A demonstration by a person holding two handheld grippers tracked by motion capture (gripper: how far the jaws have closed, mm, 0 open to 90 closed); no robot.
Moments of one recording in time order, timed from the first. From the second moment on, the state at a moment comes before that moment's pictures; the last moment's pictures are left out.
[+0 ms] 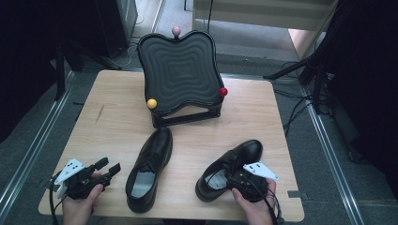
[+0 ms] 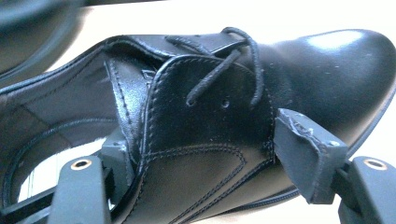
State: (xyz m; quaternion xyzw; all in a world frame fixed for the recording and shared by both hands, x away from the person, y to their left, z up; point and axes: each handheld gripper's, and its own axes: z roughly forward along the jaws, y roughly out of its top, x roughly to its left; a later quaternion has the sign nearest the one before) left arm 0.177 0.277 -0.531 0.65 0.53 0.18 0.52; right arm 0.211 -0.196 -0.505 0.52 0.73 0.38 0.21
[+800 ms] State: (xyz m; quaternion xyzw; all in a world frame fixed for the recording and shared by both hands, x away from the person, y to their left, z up) left arm 0.157 0.245 -0.504 0.75 0.42 0.14 0.49; right arm 0.192 -0.161 -0.500 0.54 0.72 0.33 0.28
